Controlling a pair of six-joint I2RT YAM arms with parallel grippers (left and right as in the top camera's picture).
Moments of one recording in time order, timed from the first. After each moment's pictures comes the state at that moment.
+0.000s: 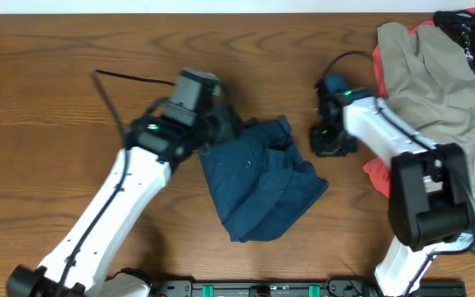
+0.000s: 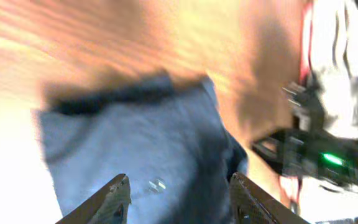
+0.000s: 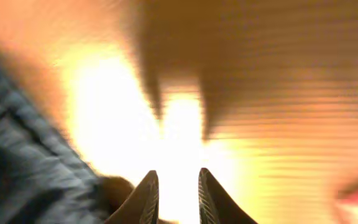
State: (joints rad) left arm -0.41 1.42 1.23 -0.74 0.19 -0.69; right arm 0.22 1.93 1.31 -0.94 -0.01 0.29
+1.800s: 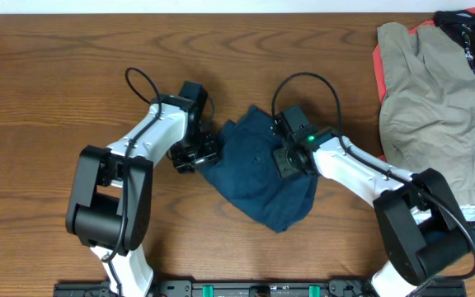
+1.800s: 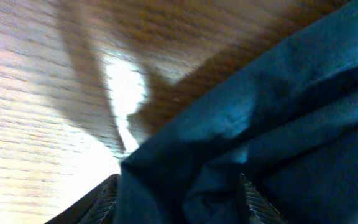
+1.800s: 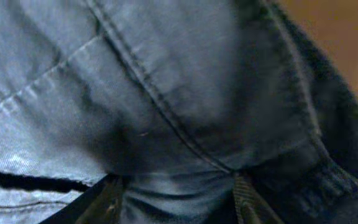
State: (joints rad) left arm -0.28 1.92 1.24 -0.94 0.22 -0.56; right arm 0.52 1.81 1.03 -0.52 0.04 0.19
